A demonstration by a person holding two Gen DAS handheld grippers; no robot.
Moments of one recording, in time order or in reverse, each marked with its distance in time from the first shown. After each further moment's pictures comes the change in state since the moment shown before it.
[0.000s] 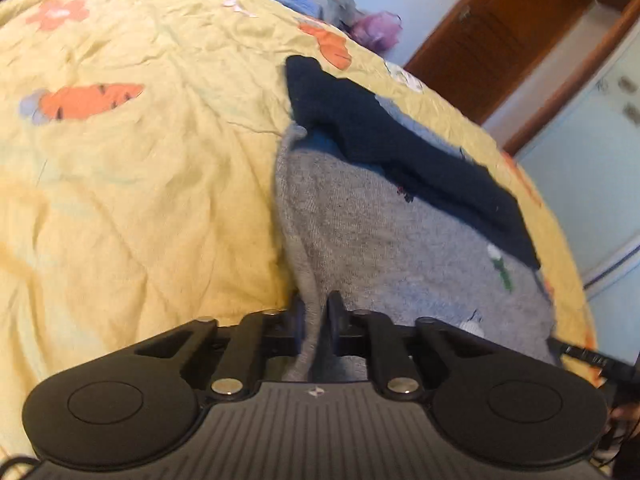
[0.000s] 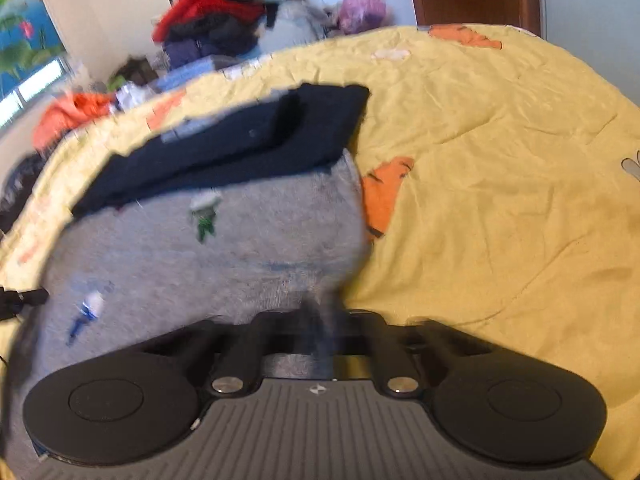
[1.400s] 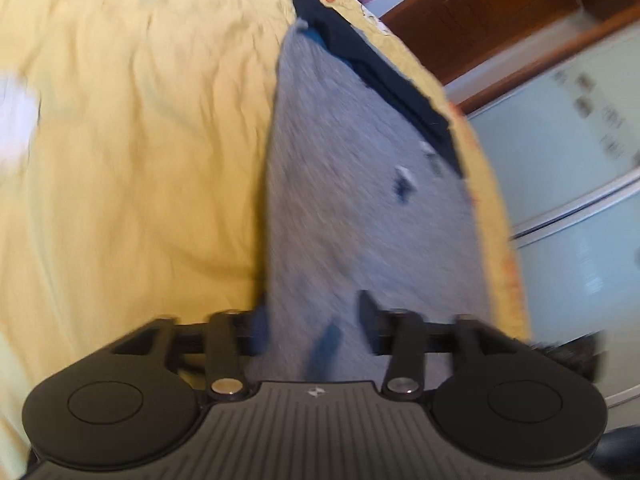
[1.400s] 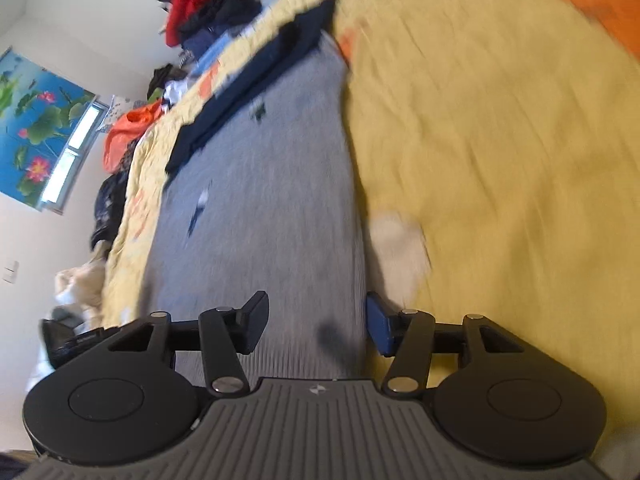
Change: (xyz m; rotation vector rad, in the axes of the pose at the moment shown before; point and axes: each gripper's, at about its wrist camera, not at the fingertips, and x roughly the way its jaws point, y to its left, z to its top) left arm -0.102 0.052 -0.120 -0.193 0.176 -0.282; right arm -0.119 -0.056 -0.121 0.387 0.216 0.340
